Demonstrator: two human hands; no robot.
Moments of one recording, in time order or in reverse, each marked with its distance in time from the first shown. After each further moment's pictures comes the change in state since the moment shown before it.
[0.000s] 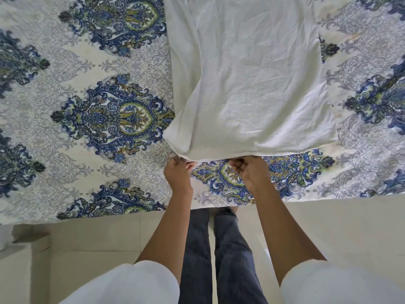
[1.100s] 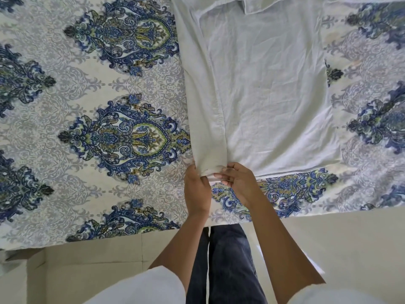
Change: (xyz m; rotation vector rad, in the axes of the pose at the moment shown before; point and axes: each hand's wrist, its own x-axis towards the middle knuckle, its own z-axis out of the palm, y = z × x) left_hand 0.001 0.017 -0.001 0.849 -0.120 0.452; right_hand -0.009 0.000 0.067 -0.263 -0.119 0.061
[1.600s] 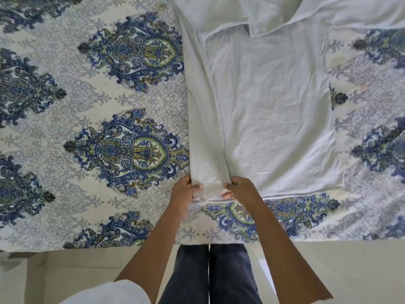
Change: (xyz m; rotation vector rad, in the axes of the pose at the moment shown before) left_hand 0.039 0.027 -0.037 -0.593 -0.370 -0.488; right_hand 0.019 -0.031 -0.012 -0.669 -0.037 0.039
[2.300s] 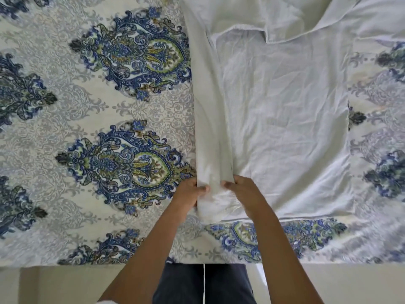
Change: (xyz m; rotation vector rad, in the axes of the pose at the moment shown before) left_hand 0.038 0.044 -0.002 0.109 -0.096 -0.133; right_hand 0.025 -0.058 -0.002 0.180 0.010 0.078
